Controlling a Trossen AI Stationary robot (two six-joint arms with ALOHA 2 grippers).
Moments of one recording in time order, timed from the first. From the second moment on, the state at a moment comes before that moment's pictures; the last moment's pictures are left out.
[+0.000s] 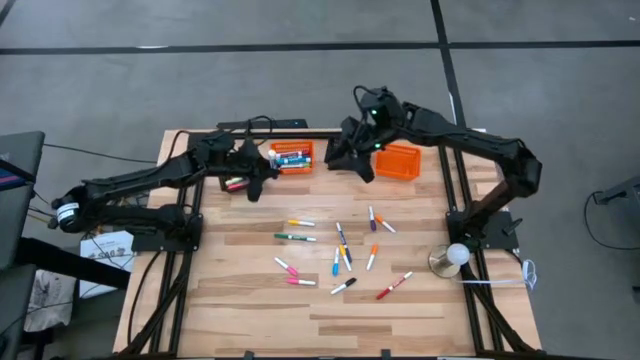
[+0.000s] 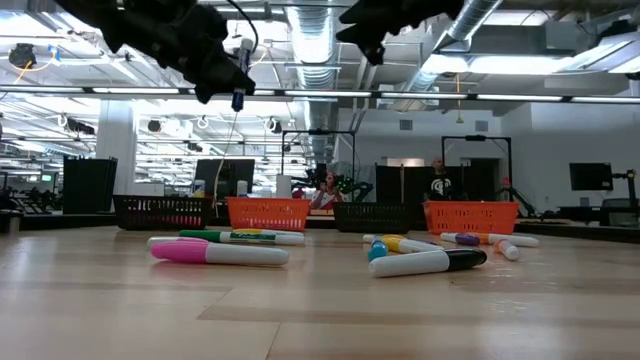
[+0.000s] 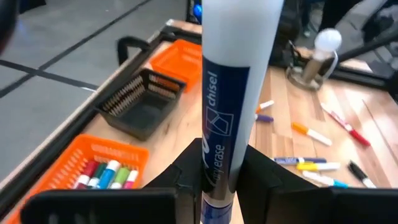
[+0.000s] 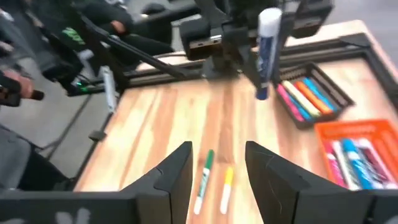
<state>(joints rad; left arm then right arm) 0.46 1.01 0.68 -0.07 0.27 0.05 -0.42 1.57 1.50 -0.52 -0.67 -0.13</state>
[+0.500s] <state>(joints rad) 0.51 1.27 0.82 -0.08 0.28 0.18 -0.41 1.15 0.93 -0.15 -0.41 0.14</state>
